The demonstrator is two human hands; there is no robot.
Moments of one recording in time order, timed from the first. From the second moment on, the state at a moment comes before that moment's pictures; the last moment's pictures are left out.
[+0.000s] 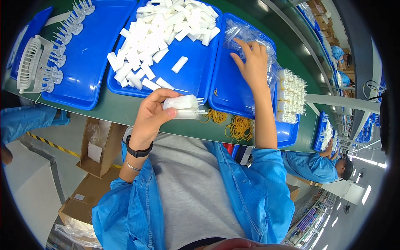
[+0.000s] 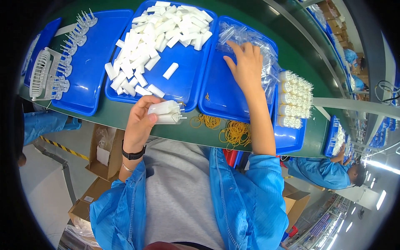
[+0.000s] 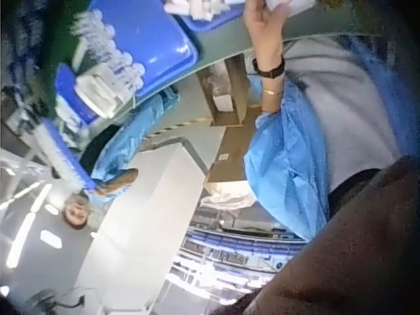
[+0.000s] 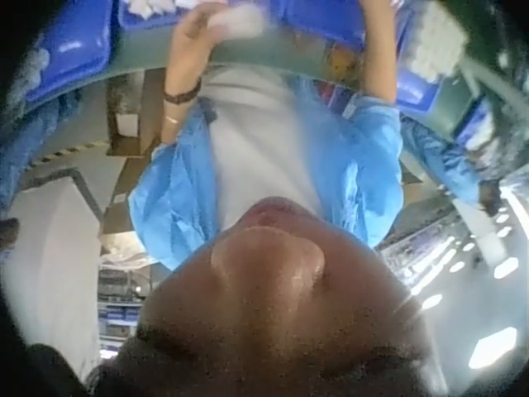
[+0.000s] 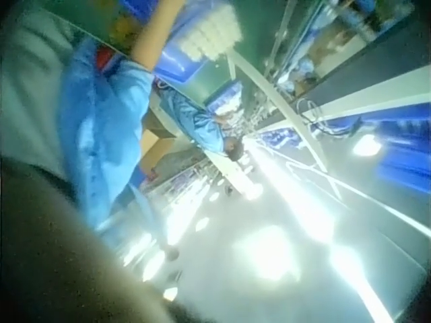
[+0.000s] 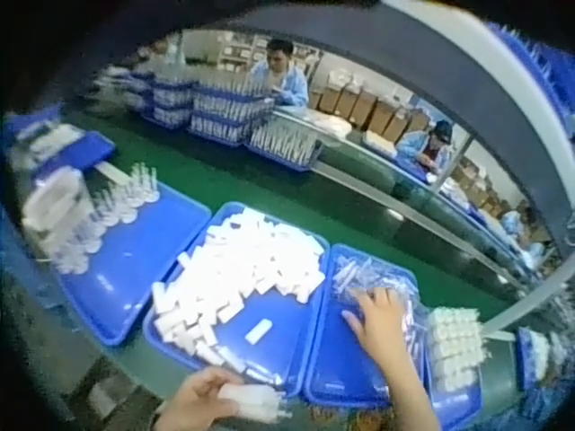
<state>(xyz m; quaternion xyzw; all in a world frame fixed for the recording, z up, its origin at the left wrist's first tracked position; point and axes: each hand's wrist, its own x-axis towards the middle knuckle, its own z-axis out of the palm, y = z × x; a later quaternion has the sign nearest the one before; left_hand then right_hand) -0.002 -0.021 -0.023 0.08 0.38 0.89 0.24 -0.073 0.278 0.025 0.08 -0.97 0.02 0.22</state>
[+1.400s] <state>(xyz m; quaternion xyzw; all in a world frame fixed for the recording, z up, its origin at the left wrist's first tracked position) -0.005 -0.017 -0.013 0.14 0.49 0.84 0.17 -0.011 0.189 0.073 0.30 -0.84 0.45 0.09</state>
